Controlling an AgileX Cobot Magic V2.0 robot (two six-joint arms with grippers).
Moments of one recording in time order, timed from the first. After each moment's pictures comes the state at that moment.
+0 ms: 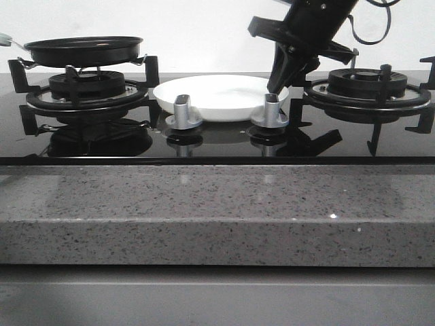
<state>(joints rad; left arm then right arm) -0.05 0.62 -0.65 -0.07 0.42 -0.05 0.21 2.15 -2.01 0.39 1.03 -0.17</state>
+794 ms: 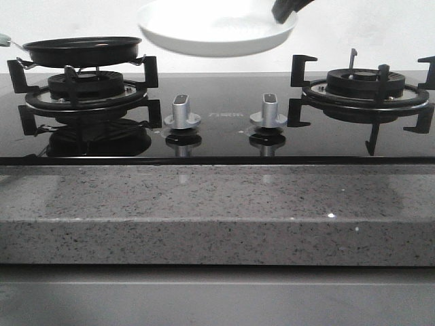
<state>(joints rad) -0.05 0.62 -0.65 -0.07 0.42 -0.05 0.25 1.80 -1.75 0.41 0.93 -0.17</state>
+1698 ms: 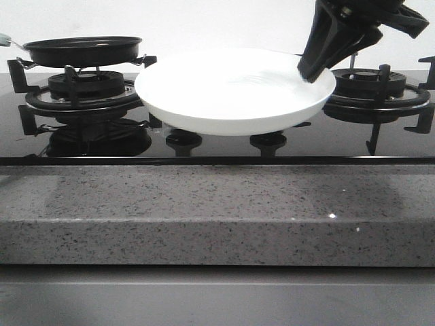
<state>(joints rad) -0.05 0.62 -0.68 -0.05 0.47 -0.05 0.28 1.56 -1.29 0.41 0.79 -0.18</state>
